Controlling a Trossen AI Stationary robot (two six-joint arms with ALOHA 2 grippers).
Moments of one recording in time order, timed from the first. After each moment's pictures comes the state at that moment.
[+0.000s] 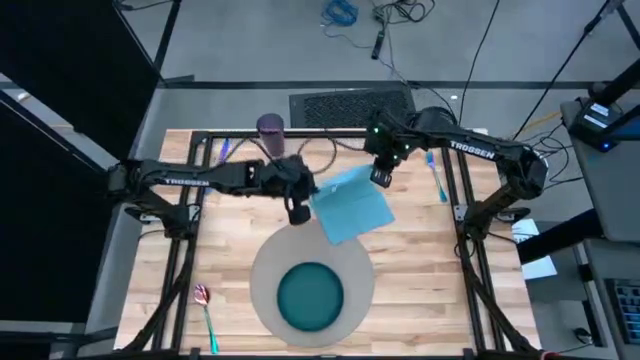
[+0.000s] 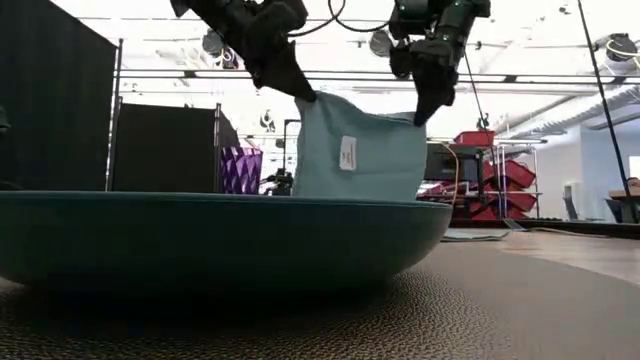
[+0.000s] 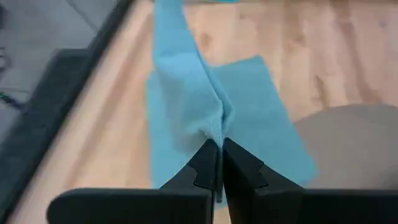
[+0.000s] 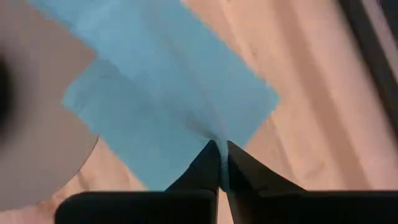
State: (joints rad) left arm 0.11 1.48 1.09 -0.31 -0.08 0.03; right arm -0.47 1.54 1.38 -1.09 -0.11 -0.04
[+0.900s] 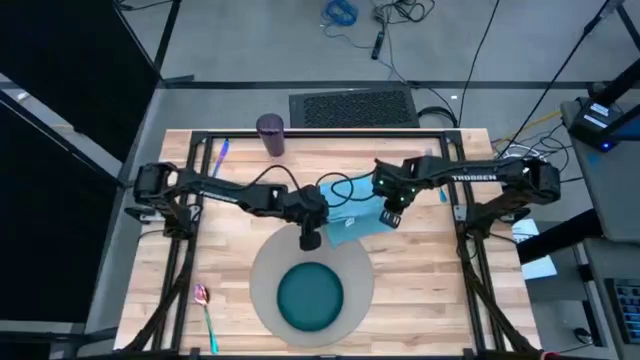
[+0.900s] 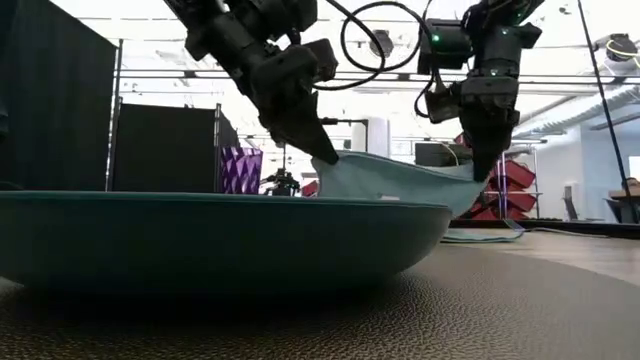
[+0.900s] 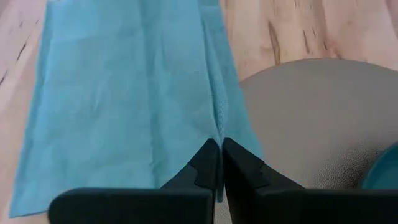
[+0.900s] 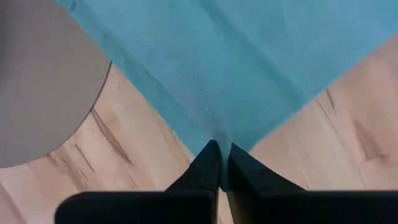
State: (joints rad) left arm 0.01 1.71 1.07 -0.16 0.02 -0.07; right arm -0.25 1.41 0.92 -0.86 -0.13 0.24
